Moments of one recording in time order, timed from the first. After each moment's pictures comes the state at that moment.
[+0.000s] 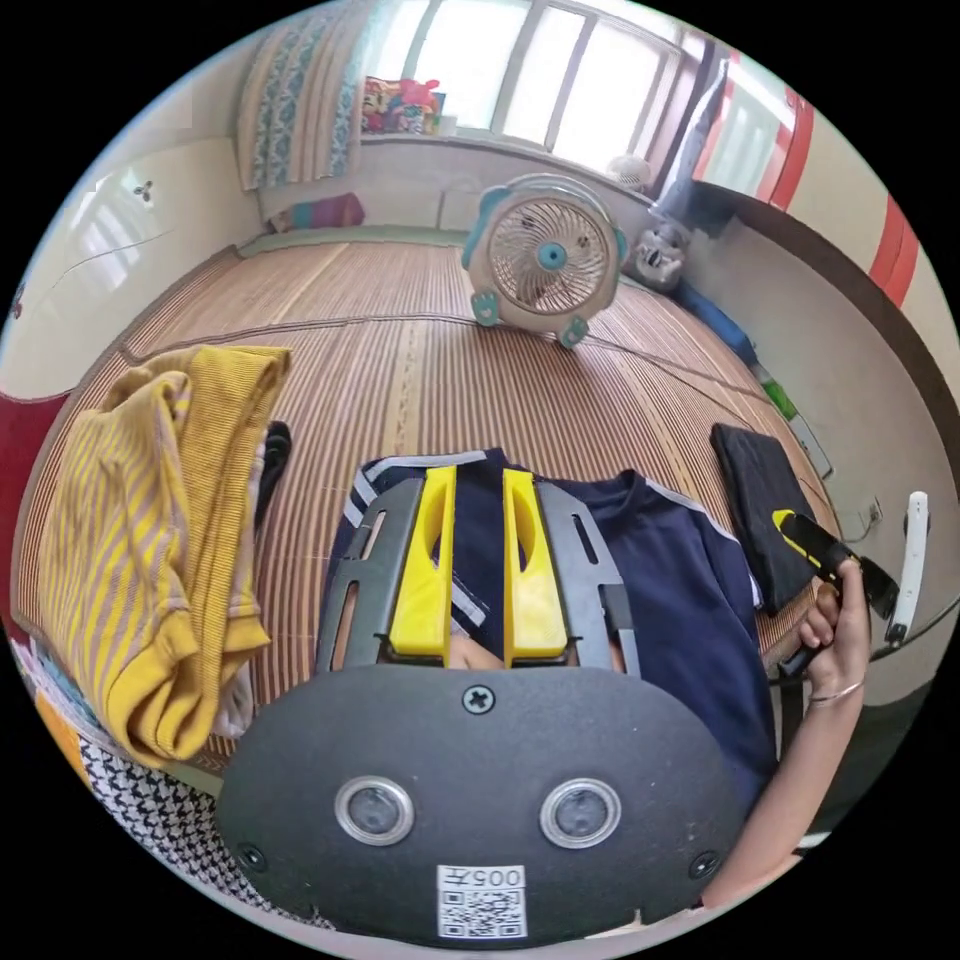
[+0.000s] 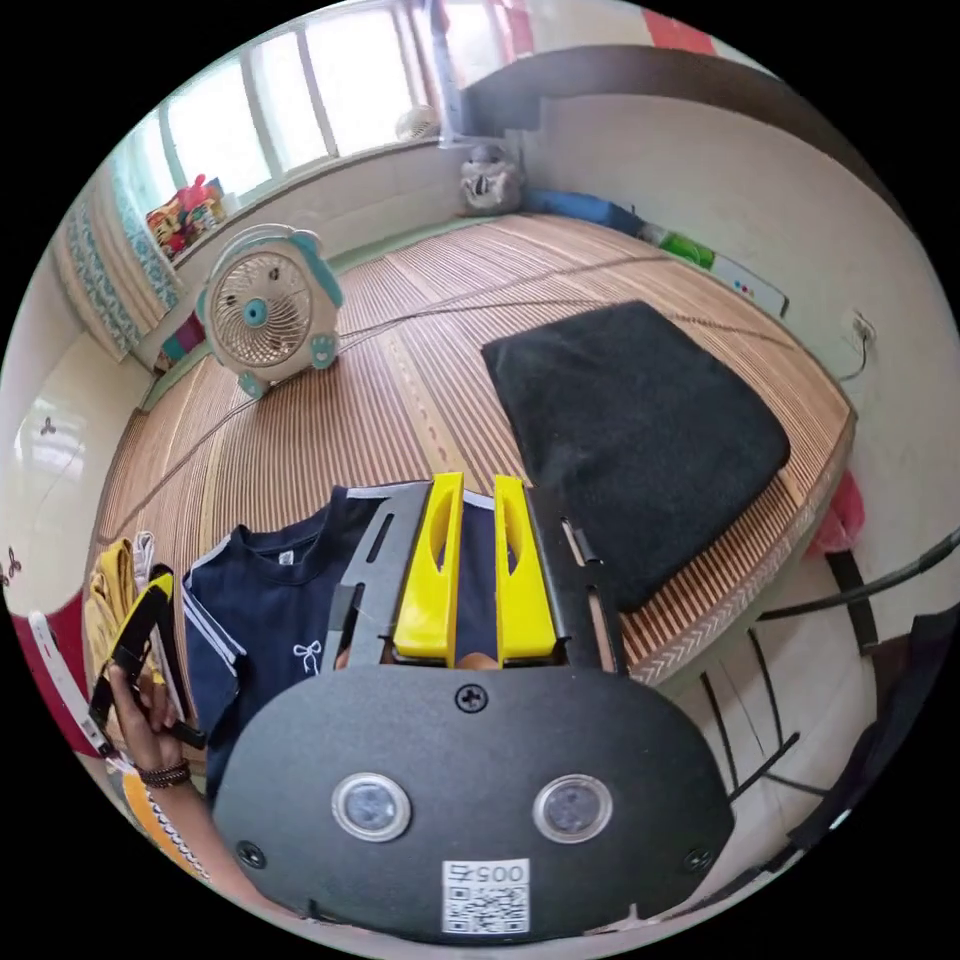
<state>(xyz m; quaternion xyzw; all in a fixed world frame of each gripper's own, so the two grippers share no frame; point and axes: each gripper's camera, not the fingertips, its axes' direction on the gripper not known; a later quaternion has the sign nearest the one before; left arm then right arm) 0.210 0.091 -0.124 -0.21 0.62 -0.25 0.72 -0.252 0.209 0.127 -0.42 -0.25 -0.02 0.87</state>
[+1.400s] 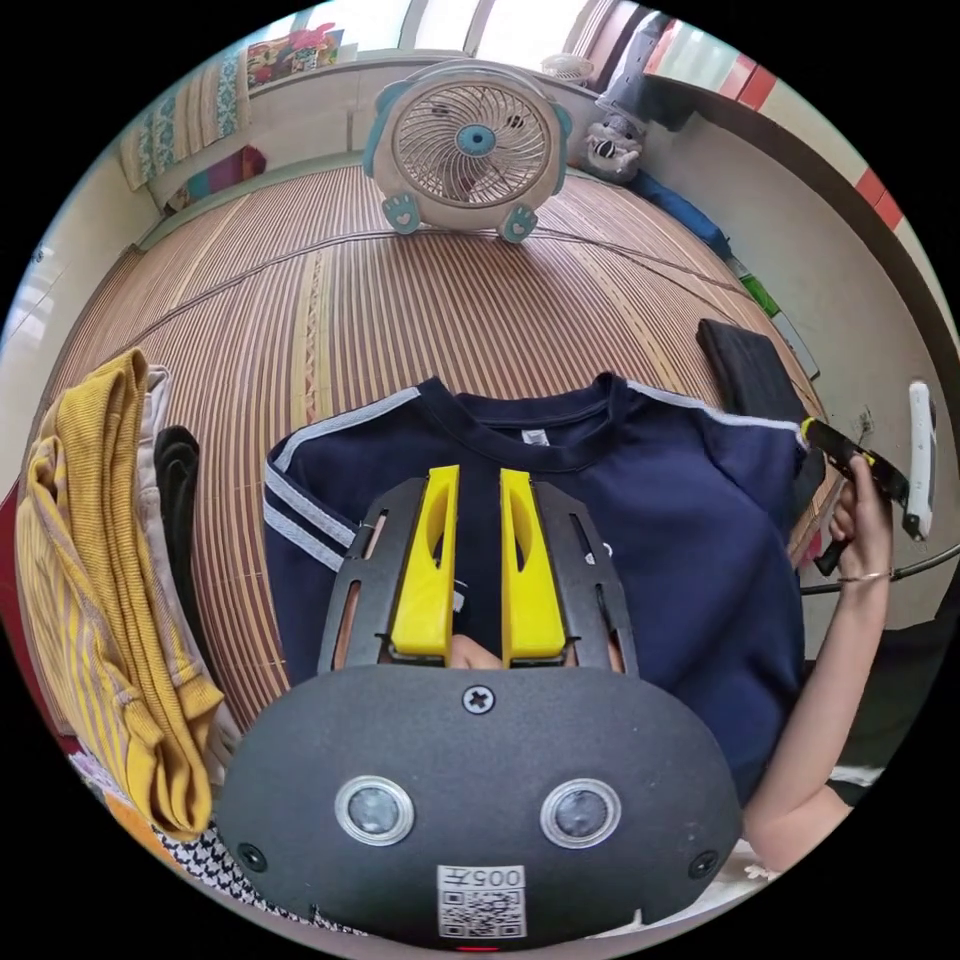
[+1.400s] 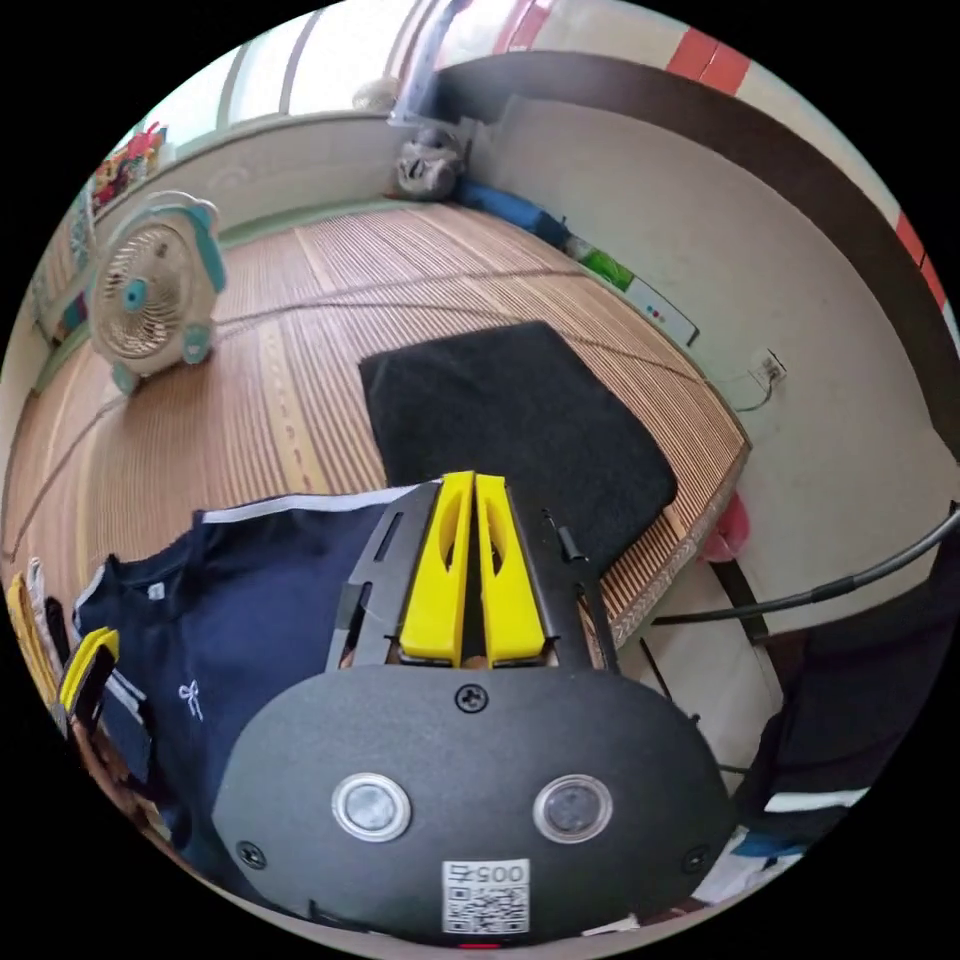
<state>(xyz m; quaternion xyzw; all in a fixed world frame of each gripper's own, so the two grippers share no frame) 0.260 -0.027 -0.088 -0.25 0.66 -0.11 0.70 -0.340 0.272 0.160 -0.43 -0.06 -0.13 0.89</state>
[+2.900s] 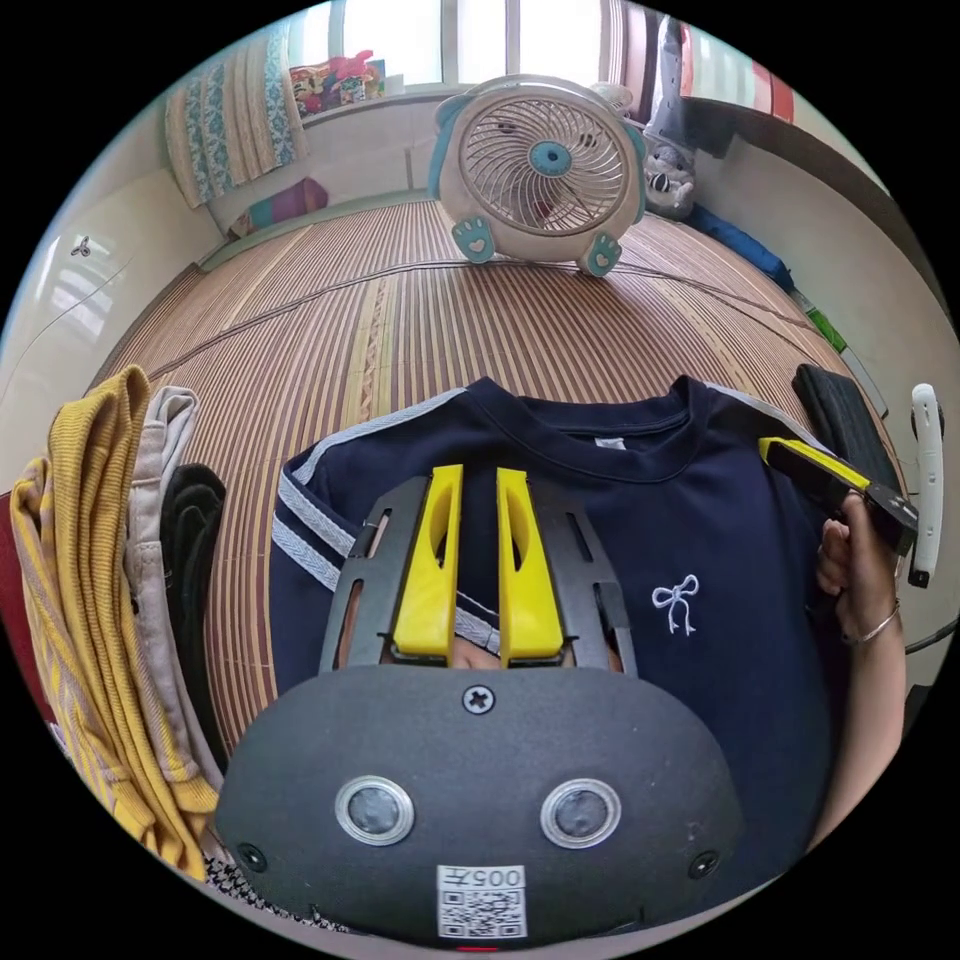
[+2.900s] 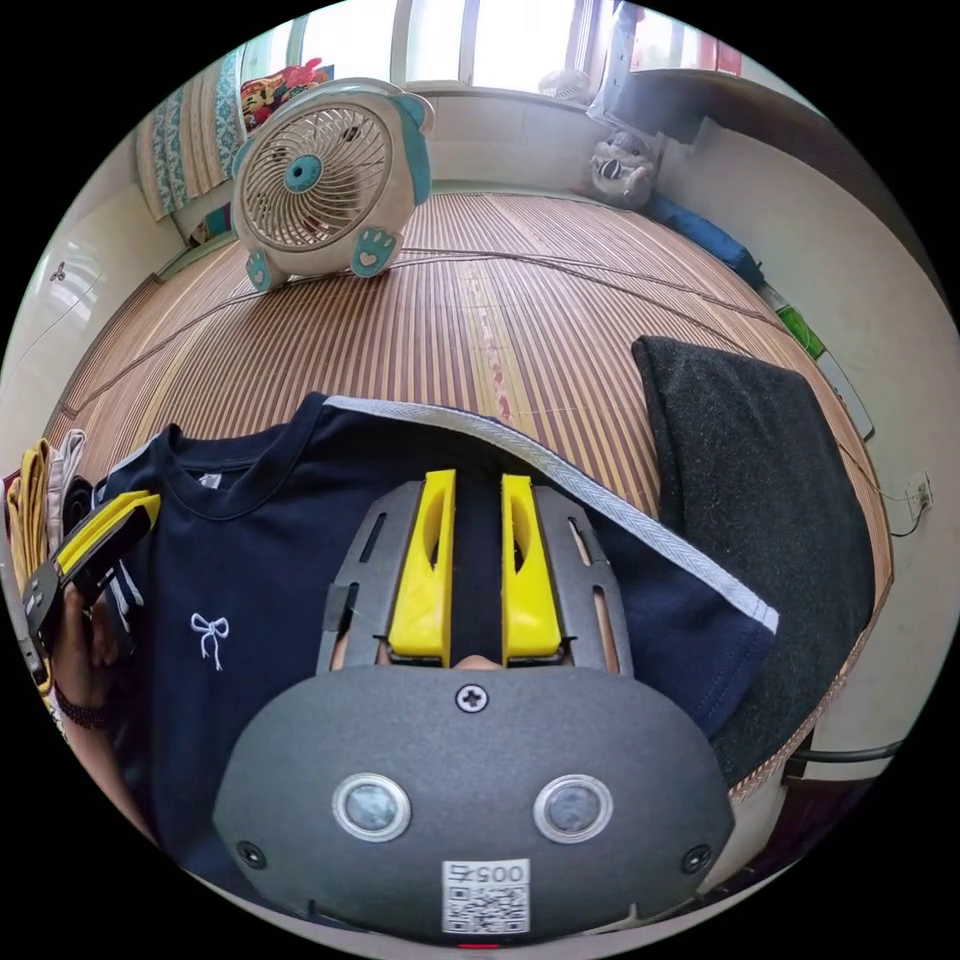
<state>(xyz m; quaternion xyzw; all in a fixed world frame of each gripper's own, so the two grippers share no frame) 0.309 0.027 -0.117 -0.23 0.58 -0.18 0.76 -0.414 0.333 0.038 -0.38 -0.31 -0.18 0.85</state>
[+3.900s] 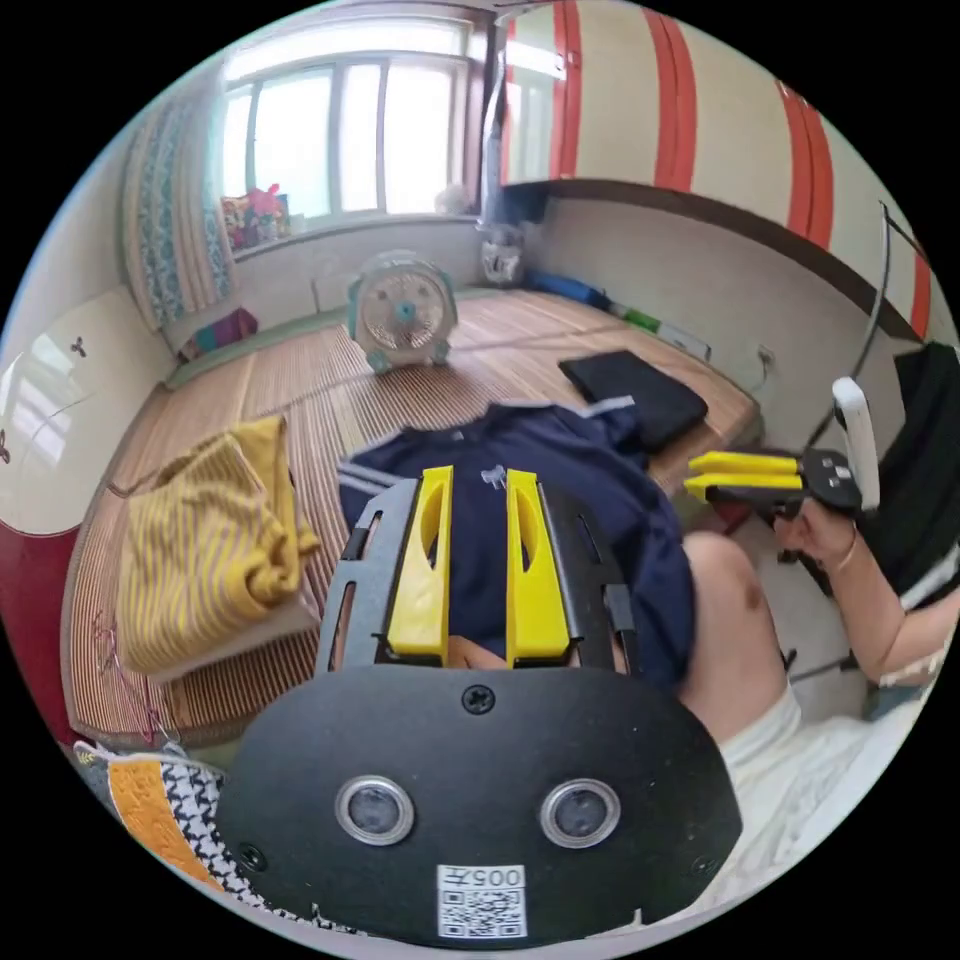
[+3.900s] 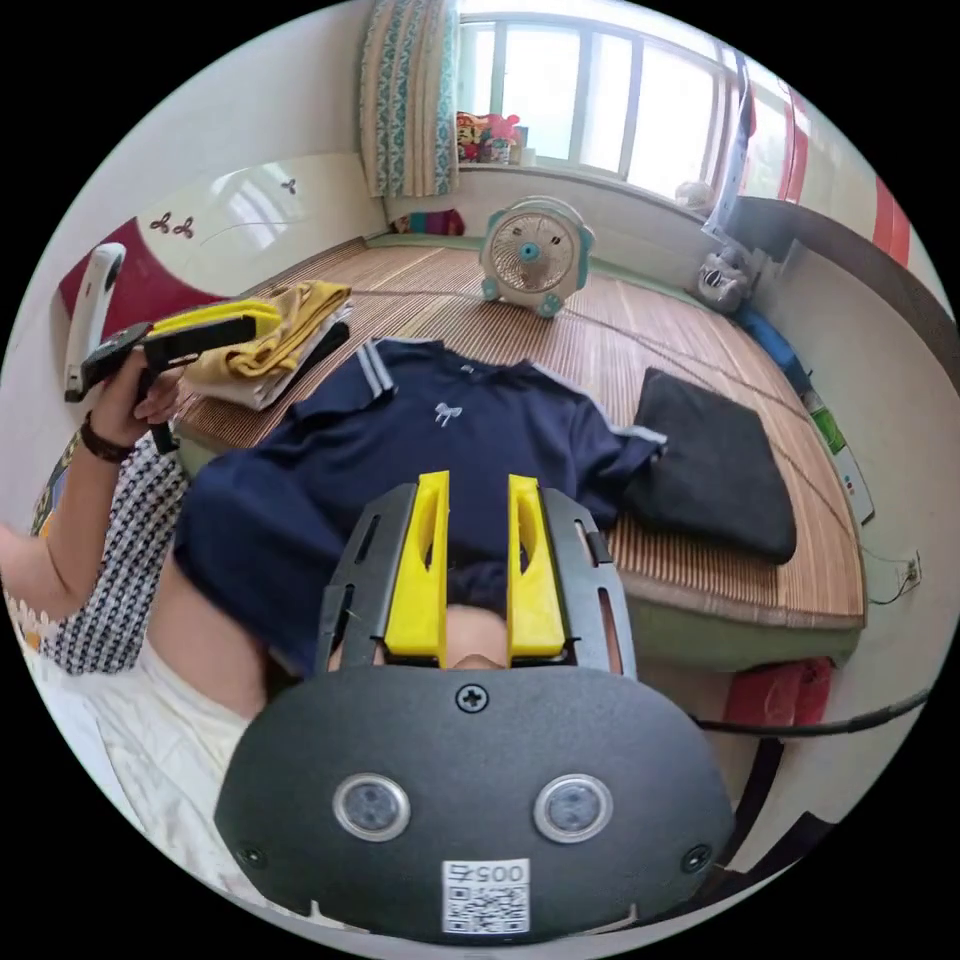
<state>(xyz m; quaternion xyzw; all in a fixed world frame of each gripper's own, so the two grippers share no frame) 0.091 0.204 -0.320 -0.06 0.70 -0.09 0.71 -0.064 0.274 -0.280 -0.30 -0.49 -0.28 0.77</state>
